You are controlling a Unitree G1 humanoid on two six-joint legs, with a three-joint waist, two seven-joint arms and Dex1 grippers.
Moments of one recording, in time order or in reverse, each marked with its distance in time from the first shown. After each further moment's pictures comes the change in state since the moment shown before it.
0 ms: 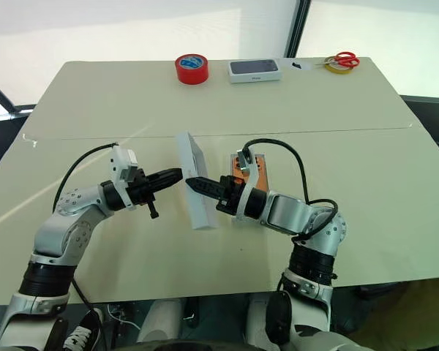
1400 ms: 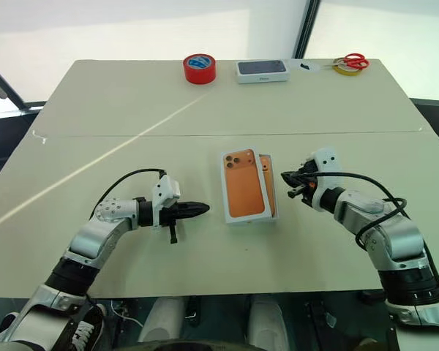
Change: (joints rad) left arm -0.058 -0.038 -0.245 0.198 0.240 -0.089 -0.096; right arm 0.210 -0.785 0.355 -0.024 -0.904 -0.845 0.696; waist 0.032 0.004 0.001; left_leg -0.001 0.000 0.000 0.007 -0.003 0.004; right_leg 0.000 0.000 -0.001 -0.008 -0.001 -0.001
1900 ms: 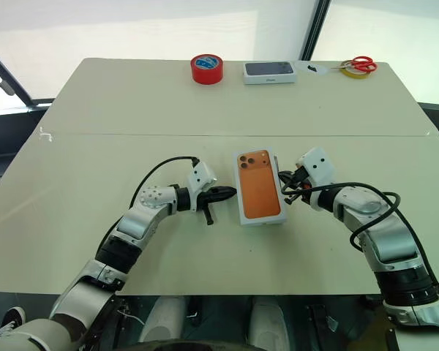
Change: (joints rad) left arm -0.191 -0.257 -0.050 0.236 0.126 -0.042 0.147; right arm 0.004 0.001 0.038 -0.015 -0.213 -0.096 0.121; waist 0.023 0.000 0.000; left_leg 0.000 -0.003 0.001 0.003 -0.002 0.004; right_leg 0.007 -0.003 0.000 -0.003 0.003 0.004
